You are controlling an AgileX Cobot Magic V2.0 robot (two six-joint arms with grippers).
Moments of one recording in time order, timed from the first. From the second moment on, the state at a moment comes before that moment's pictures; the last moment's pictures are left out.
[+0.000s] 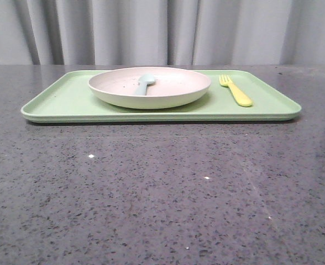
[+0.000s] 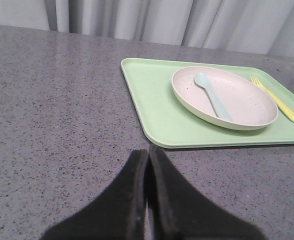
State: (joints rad) left arm -0.14 0.23 -0.42 -0.28 0.54 0.00; right arm 0.40 0.14 -0.42 -0.18 0.59 0.38
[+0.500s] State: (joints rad) left arm -0.14 0.23 -0.39 -0.19 0.49 0.00; right arm 0.40 0.14 -0.42 -0.18 0.59 0.38
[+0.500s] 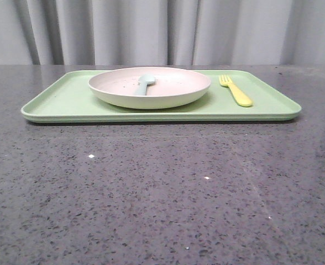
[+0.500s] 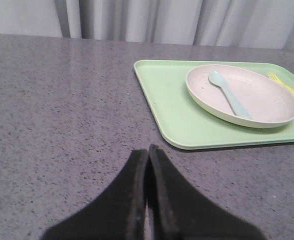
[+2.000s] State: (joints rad) left arm 0.05 0.00 0.00 -0.11 0.07 0.00; right arm 0.40 0.14 -0.42 -0.18 0.59 0.38
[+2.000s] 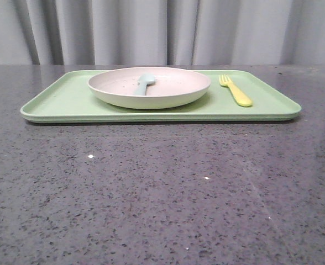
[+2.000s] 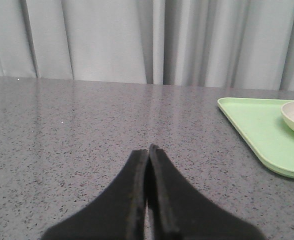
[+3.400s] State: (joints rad) left arm 0.05 0.00 0.00 -0.11 0.08 0.00; right arm 0.39 0.14 -0.41 -0.25 0.57 0.38
